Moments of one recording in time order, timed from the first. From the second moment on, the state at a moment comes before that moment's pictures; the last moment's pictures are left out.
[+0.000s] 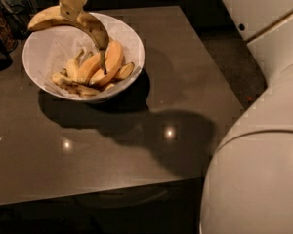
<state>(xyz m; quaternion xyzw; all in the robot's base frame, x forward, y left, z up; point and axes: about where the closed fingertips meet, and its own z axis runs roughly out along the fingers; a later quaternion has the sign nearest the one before) 0.543 0.127 1.067 -0.69 0.67 0.15 0.22</state>
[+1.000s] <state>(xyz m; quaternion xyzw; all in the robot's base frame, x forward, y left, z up) 0.495 0.146 1.069 -0.69 0.67 0.17 0.20</state>
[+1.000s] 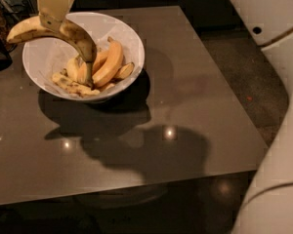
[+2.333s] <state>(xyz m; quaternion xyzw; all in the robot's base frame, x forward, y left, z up) 0.422 0.132 1.028 -0.67 0.69 0.23 0.15</state>
